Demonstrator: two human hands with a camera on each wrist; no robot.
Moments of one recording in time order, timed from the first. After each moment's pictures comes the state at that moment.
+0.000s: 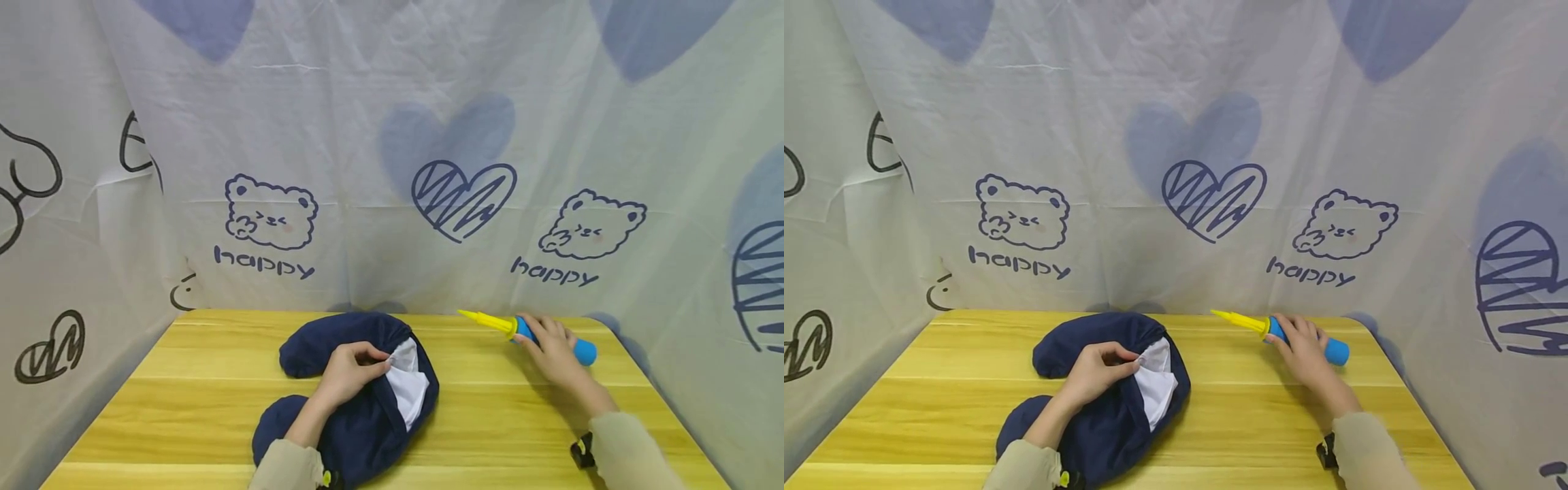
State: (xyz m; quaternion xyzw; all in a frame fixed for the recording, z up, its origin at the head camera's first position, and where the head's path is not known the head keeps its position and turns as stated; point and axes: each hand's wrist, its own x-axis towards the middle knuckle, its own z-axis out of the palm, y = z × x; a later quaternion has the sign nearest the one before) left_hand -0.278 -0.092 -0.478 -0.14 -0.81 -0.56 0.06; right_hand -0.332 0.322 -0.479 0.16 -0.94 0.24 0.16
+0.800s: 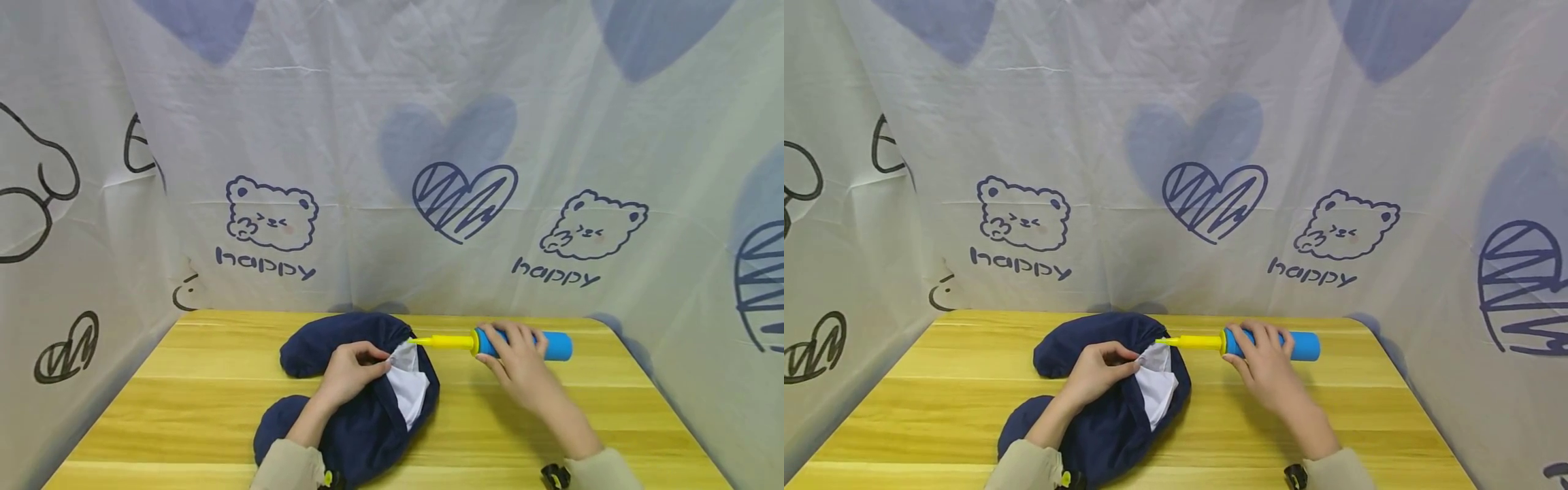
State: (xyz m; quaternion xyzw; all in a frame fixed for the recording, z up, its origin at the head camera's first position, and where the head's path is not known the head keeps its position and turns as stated) left_hand -0.278 -0.092 -0.476 -0.13 -0.81 -0.56 0.06; right_hand -0.277 0.243 -0.449 0.28 -0.91 0.16 0.27
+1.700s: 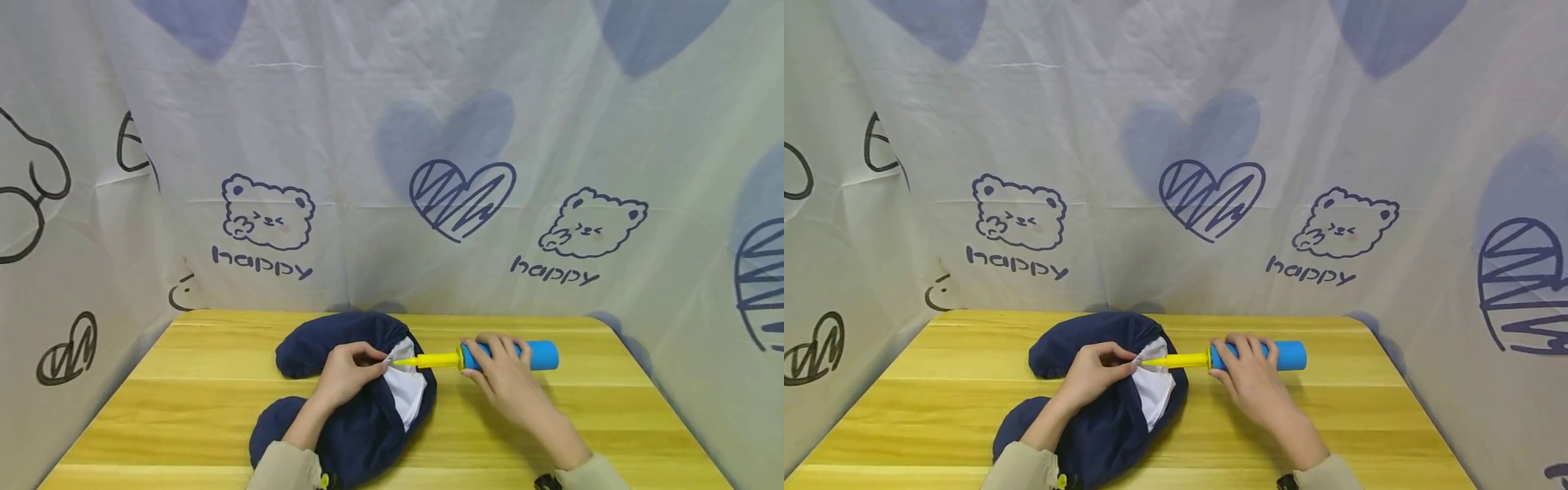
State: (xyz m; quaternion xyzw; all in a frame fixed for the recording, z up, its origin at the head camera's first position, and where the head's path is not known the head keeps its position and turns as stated) left_hand -0.276 -0.088 -0.476 -0.12 -0.82 -0.55 0.07; right_hand -0.268 0.227 -0.463 0.29 -0.92 0.10 0.24
